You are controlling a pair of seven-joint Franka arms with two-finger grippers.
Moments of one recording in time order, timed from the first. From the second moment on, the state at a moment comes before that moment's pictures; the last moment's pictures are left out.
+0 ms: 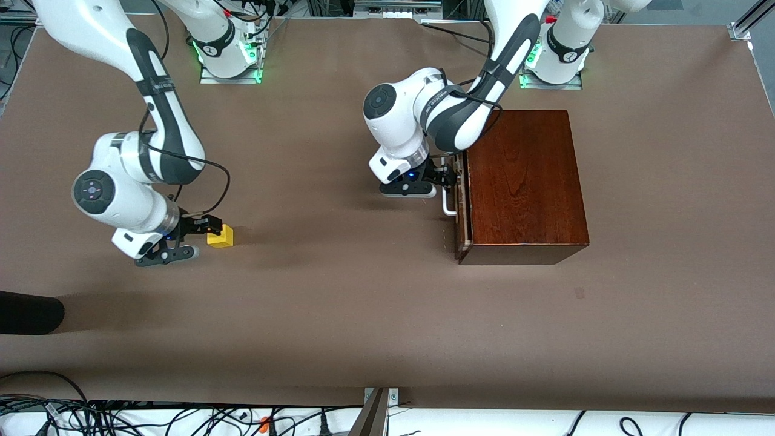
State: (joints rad) left arm -0.76 0.58 -0.07 -1.62 0.36 2.01 -0.87; right arm 0.17 0.44 -0.08 -1.92 0.08 2.32 -0.13
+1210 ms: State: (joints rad) left arm -0.78 0.63 -0.06 -1.55 0.27 2.07 -0.90; right arm 0.17 0.51 -0.05 -2.01 0.10 2.51 -0.13
